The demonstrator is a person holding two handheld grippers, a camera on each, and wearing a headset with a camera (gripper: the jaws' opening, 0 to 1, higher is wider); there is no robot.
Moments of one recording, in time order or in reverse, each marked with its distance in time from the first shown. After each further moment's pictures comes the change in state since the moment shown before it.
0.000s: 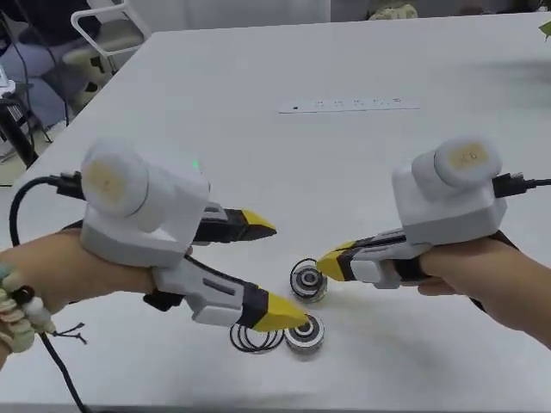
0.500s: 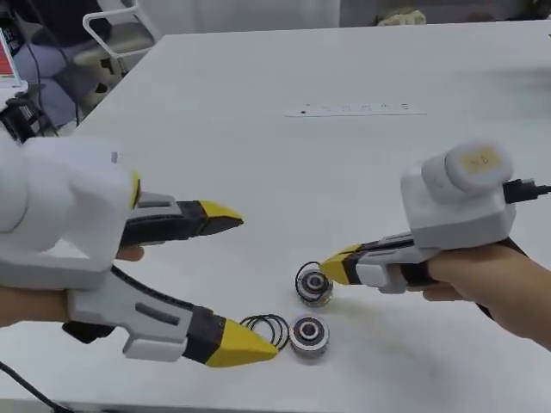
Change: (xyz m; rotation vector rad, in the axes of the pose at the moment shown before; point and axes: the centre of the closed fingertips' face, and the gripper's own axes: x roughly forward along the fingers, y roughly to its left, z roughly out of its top) left arm -0.054 -0.022 0.006 0.018 -0.048 0.063; right arm -0.001 0.003 0.006 0.001 -0.016 0.016
